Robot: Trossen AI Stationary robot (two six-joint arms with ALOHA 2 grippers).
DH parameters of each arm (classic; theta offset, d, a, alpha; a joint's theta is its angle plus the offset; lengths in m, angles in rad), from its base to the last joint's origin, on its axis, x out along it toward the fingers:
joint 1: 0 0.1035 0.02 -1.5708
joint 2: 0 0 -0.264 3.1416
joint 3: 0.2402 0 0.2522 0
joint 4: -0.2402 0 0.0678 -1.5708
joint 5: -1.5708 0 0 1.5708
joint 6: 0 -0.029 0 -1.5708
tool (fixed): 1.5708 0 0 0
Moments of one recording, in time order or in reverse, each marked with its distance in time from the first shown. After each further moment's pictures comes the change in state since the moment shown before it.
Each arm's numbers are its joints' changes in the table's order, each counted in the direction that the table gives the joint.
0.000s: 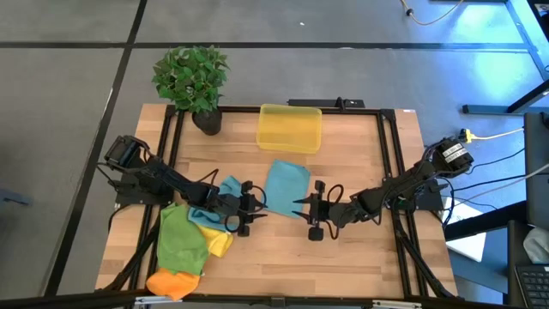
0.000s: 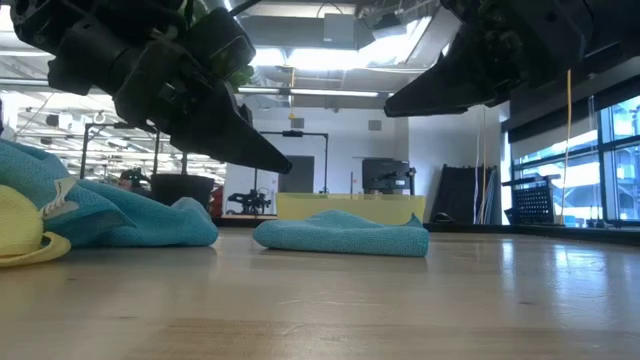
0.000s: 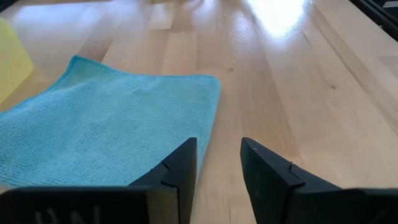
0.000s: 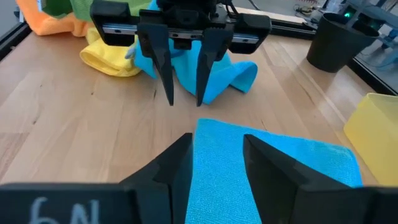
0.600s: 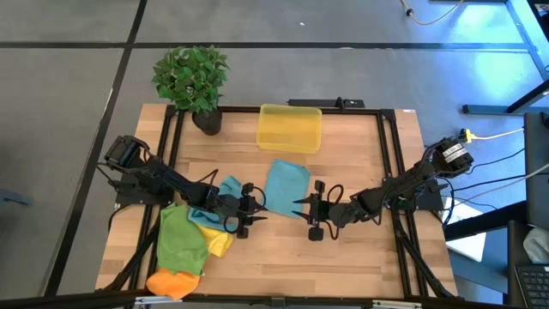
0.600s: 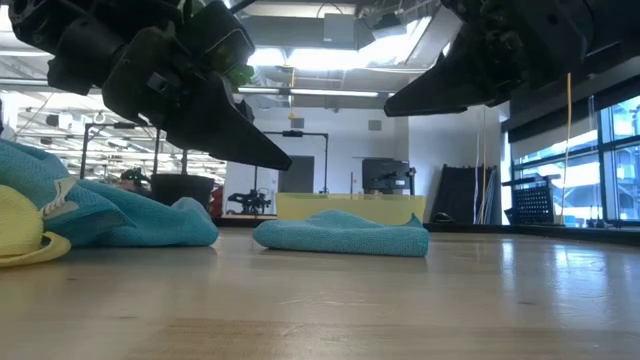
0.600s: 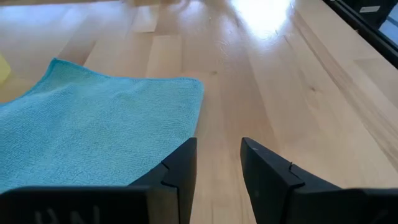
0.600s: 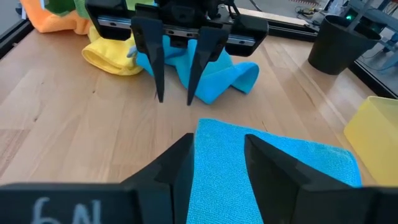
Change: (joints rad) left arm -0.004 0.000 0.000 0.014 -0.046 0.000; right arm 0.001 0.000 0.000 0.000 0.000 0.017
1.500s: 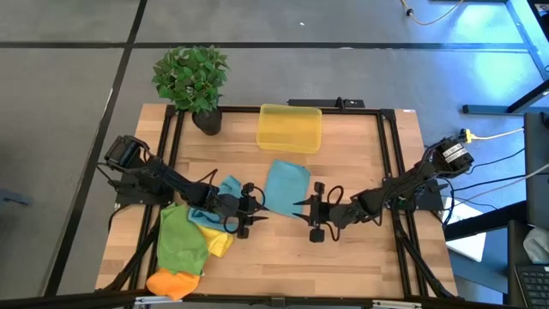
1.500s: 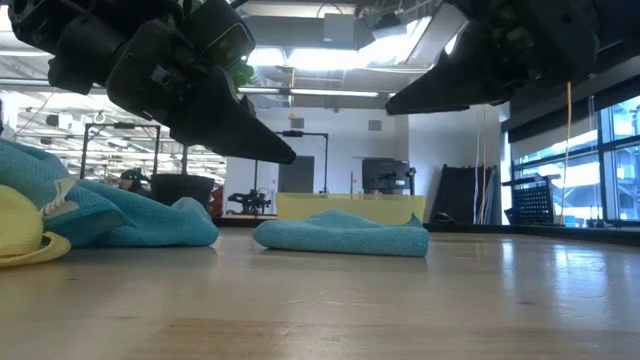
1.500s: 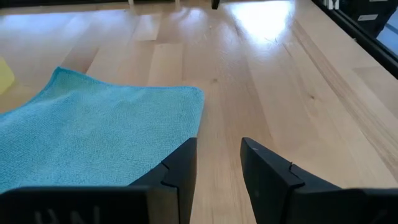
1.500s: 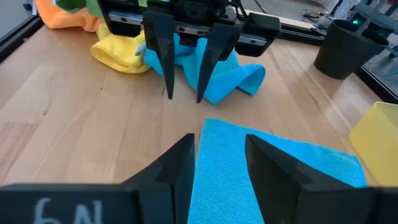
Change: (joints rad) left arm 0.000 0.000 0.000 0.026 0.005 -0.007; right arm 0.011 0.000 0.000 0.000 0.019 0.036
